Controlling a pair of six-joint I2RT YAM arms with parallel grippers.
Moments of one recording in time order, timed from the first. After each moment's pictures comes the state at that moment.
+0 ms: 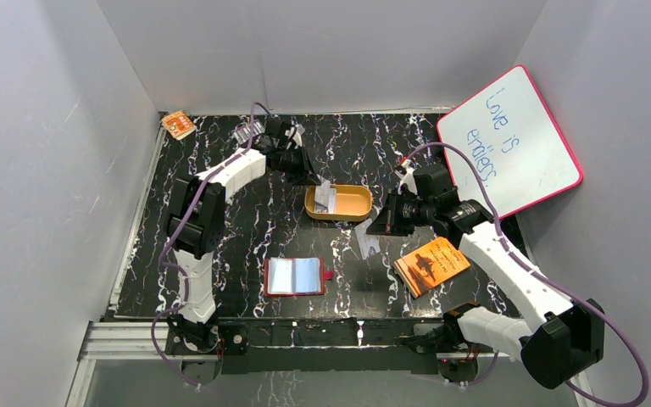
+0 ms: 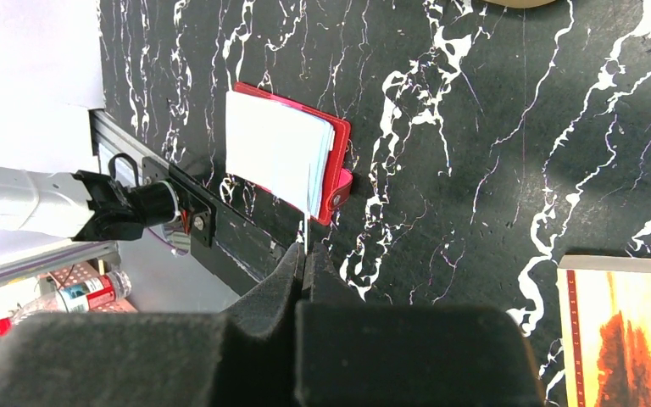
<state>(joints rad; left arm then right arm) -0.40 2.04 1.55 -0.42 0.46 -0.58 0.49 1.08 0.90 -0.60 -0.46 0.60</state>
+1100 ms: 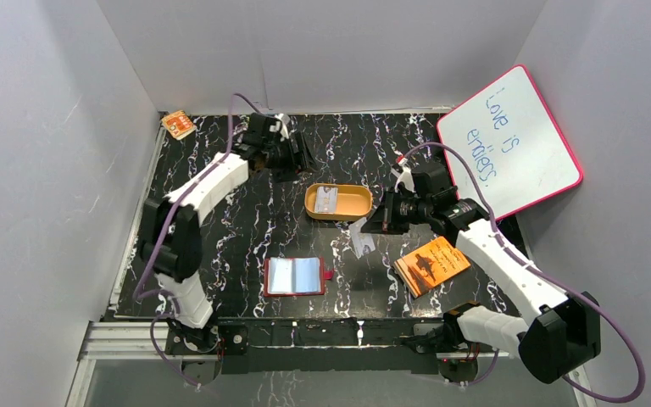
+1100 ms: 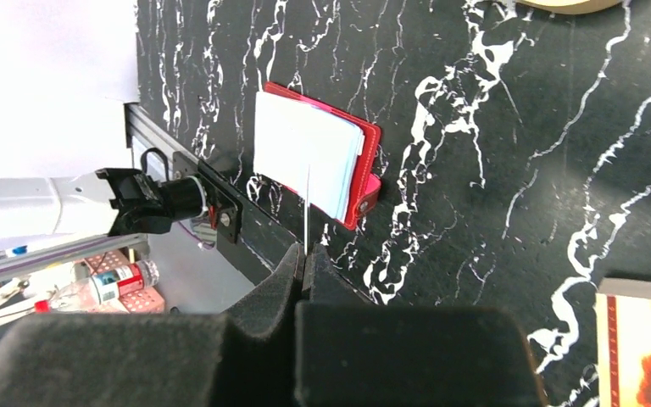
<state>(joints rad) -0.39 1.86 1.46 -0.44 0.39 -0.59 0.49 1.11 0.90 -0.55 -0.52 0.63</state>
